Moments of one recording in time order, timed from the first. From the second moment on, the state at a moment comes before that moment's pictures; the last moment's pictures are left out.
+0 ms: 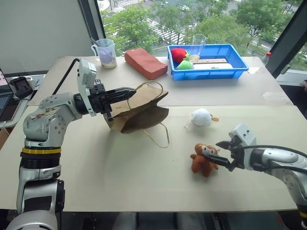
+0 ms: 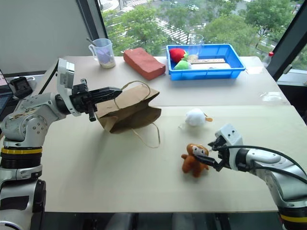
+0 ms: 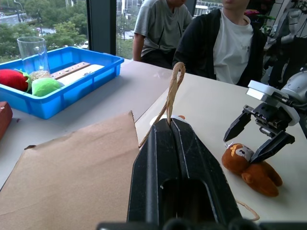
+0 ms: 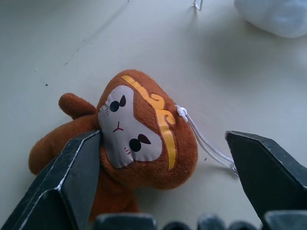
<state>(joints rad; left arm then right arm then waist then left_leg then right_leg) -0.70 0.66 0.11 0.02 -0.66 0.63 -1.06 -0.08 -0.83 -0.13 -0.37 0.51 0.90 0.76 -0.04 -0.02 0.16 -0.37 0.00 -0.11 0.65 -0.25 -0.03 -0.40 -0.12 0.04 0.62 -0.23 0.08</state>
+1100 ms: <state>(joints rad) -0.74 0.65 0.09 0.04 -0.66 0.63 -1.07 -0.69 -0.22 0.08 -0.10 0.59 1.06 0.35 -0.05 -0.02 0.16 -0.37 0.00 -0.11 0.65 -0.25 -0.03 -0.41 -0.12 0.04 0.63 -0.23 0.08</state>
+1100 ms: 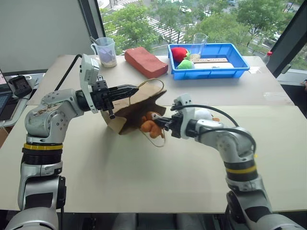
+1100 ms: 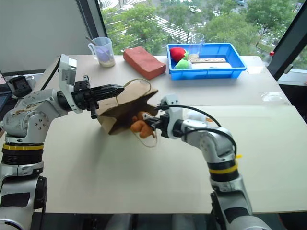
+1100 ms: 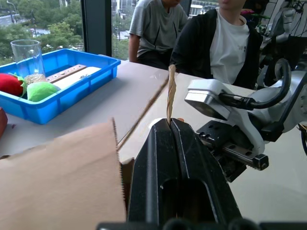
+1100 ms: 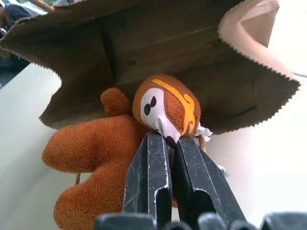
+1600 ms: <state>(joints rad) -0.74 0.65 0.09 0.02 -0.67 0.64 -1.08 -0.82 0.00 0.12 0.22 0.41 0.87 0.32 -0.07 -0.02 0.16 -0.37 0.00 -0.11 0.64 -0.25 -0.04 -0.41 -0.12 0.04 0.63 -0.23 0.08</state>
